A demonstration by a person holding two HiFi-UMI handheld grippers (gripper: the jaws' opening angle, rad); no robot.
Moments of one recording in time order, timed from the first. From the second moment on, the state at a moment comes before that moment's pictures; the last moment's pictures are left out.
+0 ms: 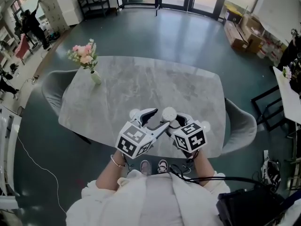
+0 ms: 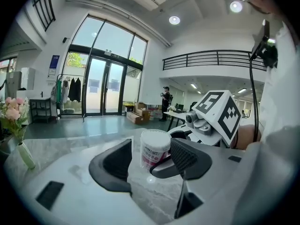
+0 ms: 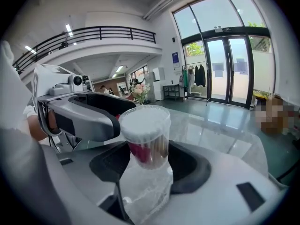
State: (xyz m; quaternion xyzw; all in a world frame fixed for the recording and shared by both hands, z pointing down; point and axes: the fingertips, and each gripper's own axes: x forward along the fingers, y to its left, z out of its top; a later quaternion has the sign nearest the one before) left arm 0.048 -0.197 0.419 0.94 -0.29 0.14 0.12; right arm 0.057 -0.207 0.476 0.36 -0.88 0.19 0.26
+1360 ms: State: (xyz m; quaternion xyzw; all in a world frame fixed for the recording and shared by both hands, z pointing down) left arm 0.047 -0.198 0.419 0.94 -0.23 0.17 0.19; right arm 0.039 -0.193 0.472 0.30 -0.91 0.12 0.26
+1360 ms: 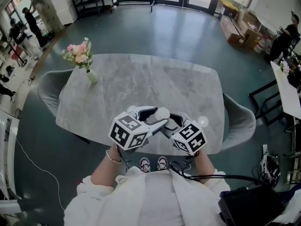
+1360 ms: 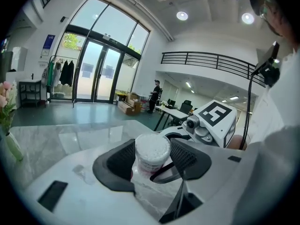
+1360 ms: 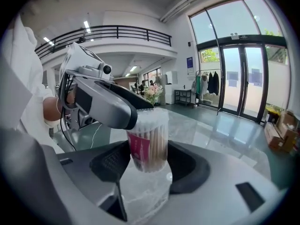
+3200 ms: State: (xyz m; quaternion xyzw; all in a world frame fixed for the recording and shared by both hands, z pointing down) left arm 0.035 -0.198 0.390 0.96 -0.22 0.13 0.08; right arm 0.040 -0.180 0.477 0.26 -0.91 0.18 0.27
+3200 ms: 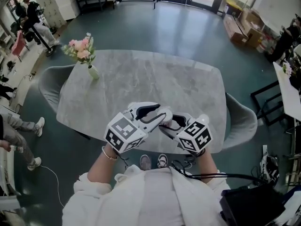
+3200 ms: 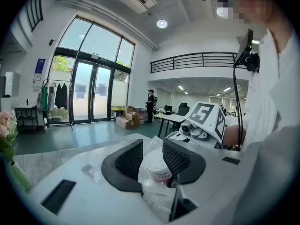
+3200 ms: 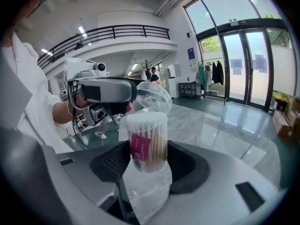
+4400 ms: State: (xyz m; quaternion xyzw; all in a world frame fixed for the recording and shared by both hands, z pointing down) left arm 0.033 -0.240 0.390 0.95 -0.24 0.08 0.18; right arm 0.045 -0.162 0.462 0.26 -0.93 0.13 0.22
